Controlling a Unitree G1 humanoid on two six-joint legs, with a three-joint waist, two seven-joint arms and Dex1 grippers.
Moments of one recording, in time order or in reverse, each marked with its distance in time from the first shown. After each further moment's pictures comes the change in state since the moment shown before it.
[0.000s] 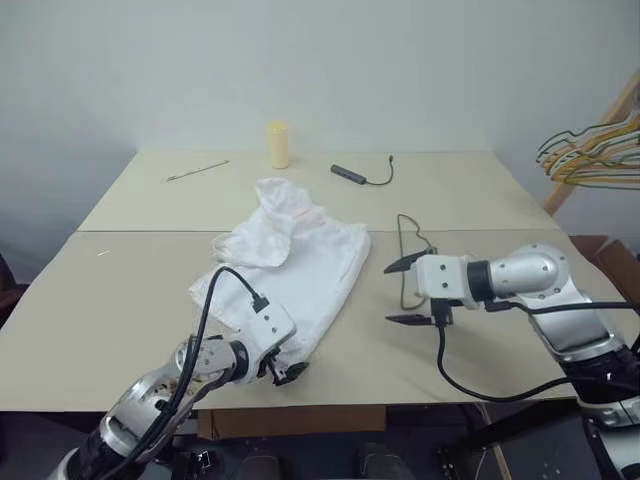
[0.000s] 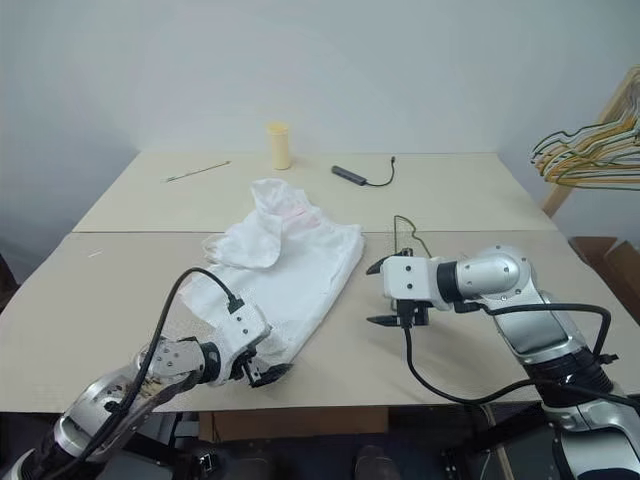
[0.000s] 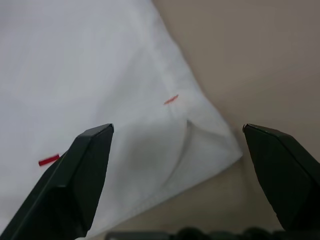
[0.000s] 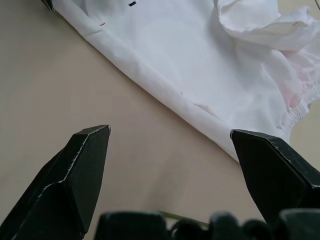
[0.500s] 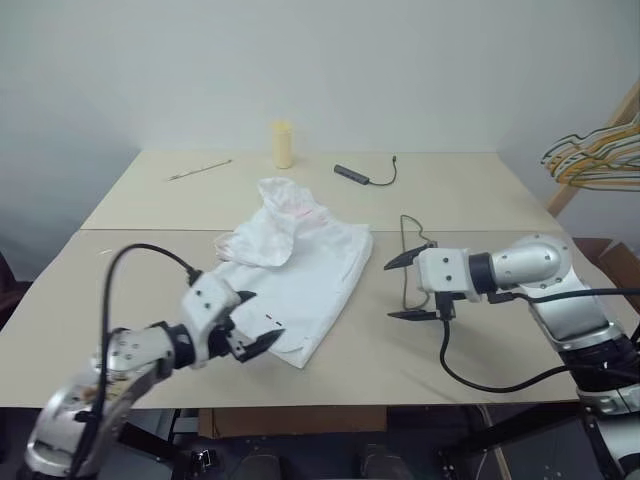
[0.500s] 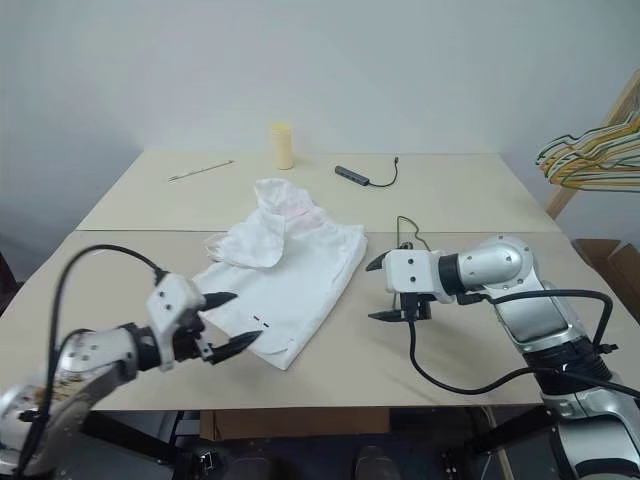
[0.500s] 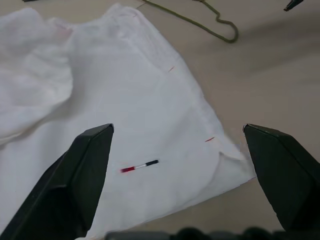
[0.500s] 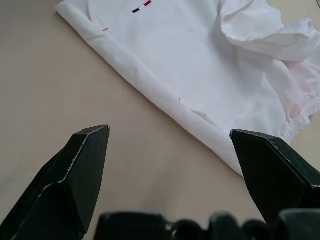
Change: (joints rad) left arm 0.153 -0.010 0.378 -0.075 -0.205 -0.186 -0.119; right arm -0.046 0.000 0.004 0.058 0.017 -0.046 0.053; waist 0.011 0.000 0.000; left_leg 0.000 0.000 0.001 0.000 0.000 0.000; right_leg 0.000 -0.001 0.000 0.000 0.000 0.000
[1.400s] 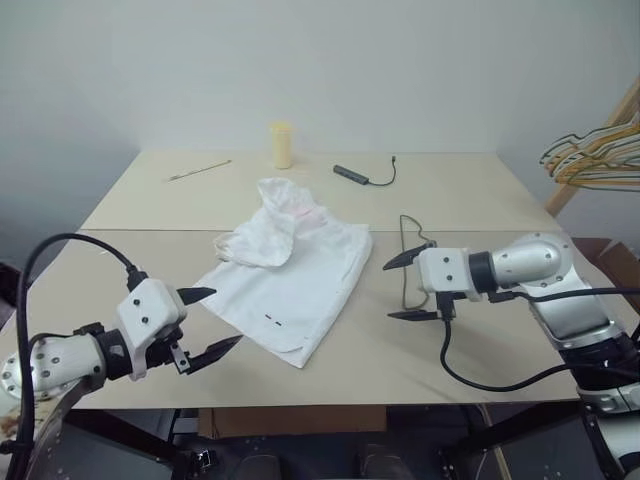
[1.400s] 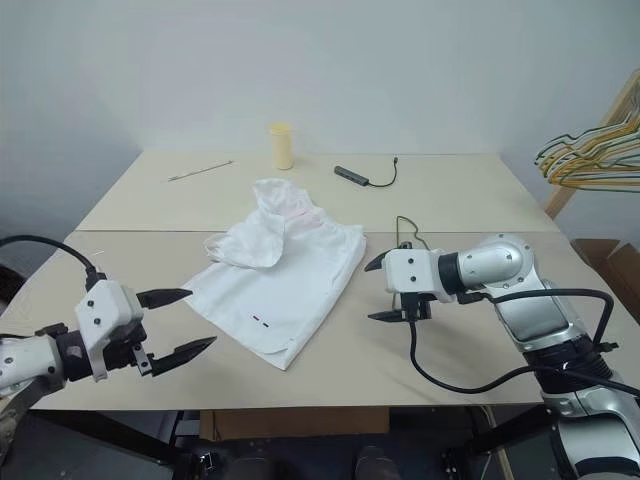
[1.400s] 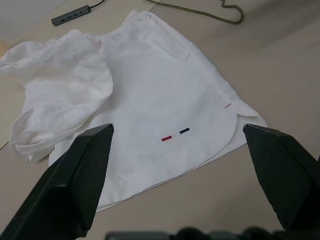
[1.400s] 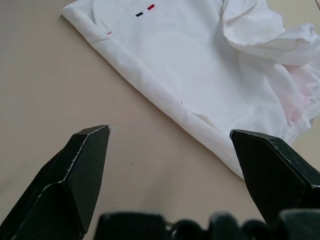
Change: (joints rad) left arm 0.211 0.157 0.372 -0.003 -0.006 -0.227 -0.224; right arm -0.021 -0.001 0.004 0.010 0.010 -0.010 0.018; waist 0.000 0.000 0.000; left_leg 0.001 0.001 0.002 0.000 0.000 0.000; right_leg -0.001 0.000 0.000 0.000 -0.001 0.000
